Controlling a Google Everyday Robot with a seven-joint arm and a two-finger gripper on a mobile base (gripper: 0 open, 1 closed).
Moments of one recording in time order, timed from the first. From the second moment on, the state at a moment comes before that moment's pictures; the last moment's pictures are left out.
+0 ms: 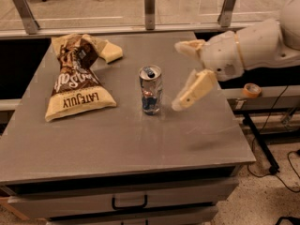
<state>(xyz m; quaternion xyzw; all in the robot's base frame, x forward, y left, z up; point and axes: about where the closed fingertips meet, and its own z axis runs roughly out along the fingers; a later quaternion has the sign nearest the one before) 0.525 -0.063 0.935 -0.60 0.63 0.26 0.42</state>
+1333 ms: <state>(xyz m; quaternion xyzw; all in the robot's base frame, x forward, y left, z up) 0.537 0.033 0.896 -0.56 0.53 0.43 0.47</state>
